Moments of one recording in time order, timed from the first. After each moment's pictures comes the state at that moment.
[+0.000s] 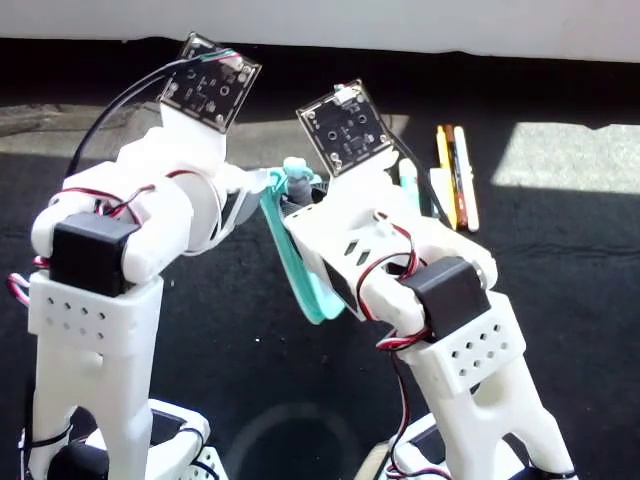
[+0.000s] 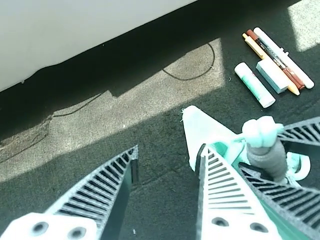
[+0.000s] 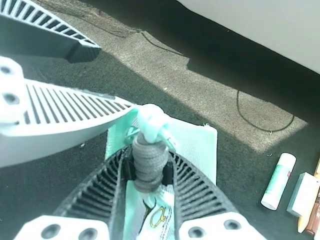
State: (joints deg) left arm 9.2 -30.5 -5.9 85.7 -12.9; right arm -34.7 -32.4 8.8 71.2 2.5
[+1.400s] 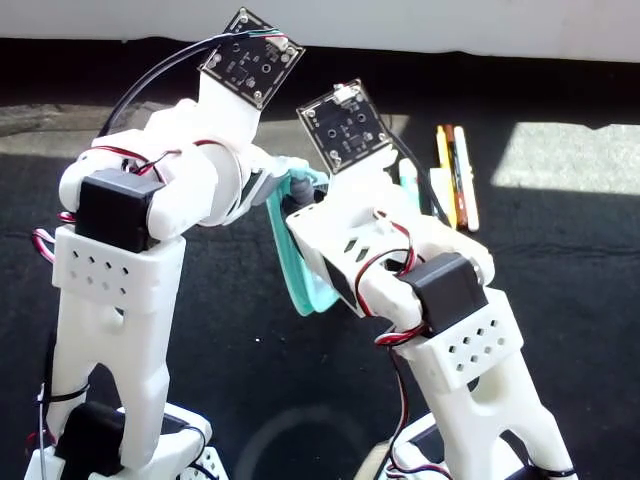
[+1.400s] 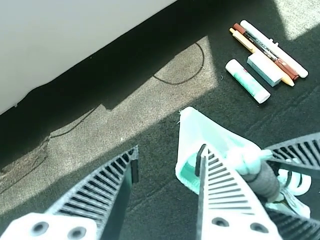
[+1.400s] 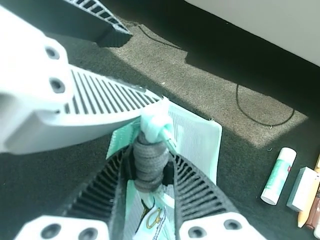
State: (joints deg) left arm 12.5 -17.9 -18.3 88.9 -18.0; right arm -34.6 -32.3 9.6 71.2 2.5
